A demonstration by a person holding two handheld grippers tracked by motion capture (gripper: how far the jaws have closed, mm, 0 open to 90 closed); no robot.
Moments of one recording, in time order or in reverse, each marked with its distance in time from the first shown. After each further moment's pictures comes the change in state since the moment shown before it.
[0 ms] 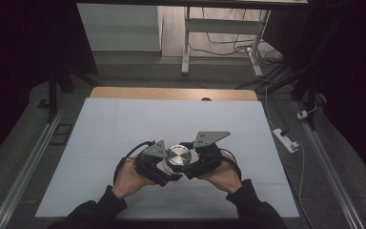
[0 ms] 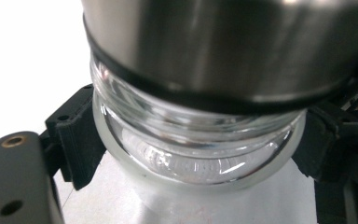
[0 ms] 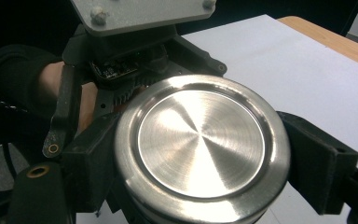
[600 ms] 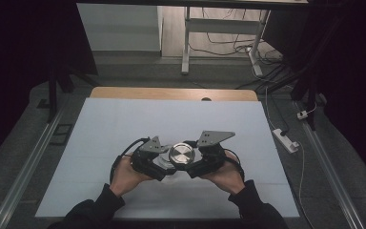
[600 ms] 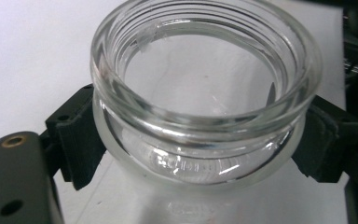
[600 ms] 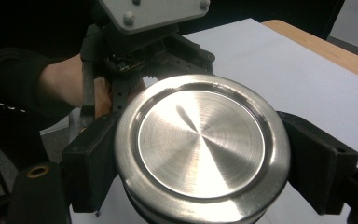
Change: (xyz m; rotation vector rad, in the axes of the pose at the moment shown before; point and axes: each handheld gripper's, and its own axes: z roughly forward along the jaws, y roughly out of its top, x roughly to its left) left arm 0.015 -0.008 -0.007 0.013 0.094 -0.048; right arm 0.001 0.000 -0.010 -0.013 -0.049 0.007
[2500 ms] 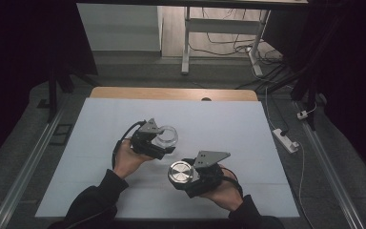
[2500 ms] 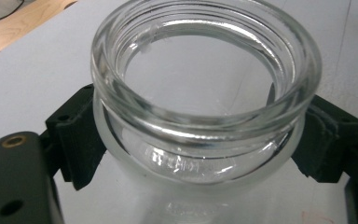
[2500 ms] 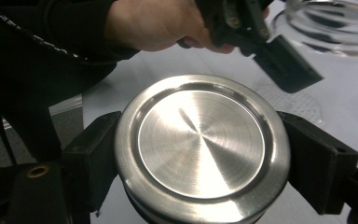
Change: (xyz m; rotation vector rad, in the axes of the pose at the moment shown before) left arm 0.050 0.012 0.009 -0.048 0.114 -0.045; right arm 0.030 -0.040 0.009 0.051 0.011 -0.023
